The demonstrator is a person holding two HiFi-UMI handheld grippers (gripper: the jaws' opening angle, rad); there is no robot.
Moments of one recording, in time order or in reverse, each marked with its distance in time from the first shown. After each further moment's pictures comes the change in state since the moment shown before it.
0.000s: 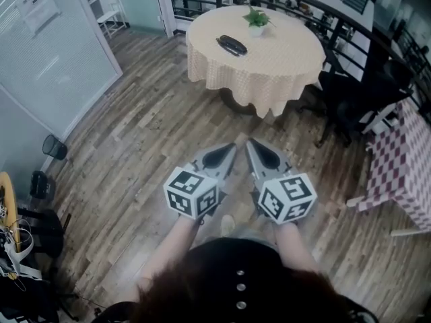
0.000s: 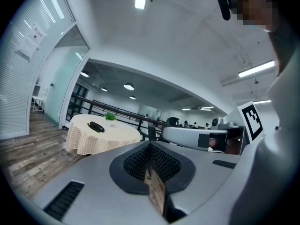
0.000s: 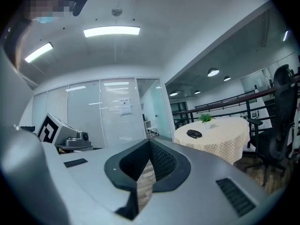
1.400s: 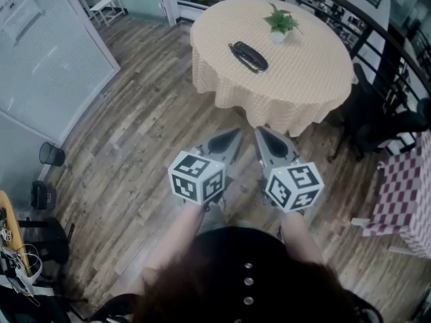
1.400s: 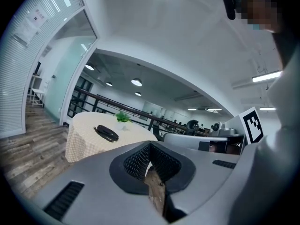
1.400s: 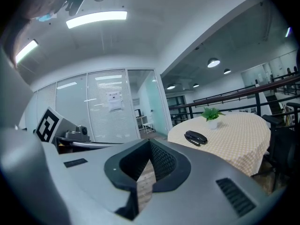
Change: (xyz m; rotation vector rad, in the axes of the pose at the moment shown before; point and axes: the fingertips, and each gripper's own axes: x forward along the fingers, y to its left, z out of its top) left arm 0.167 0.216 0.067 -0.065 0.043 0.024; right arm 0.245 -0.133 0.027 0.025 0.071 -0.013
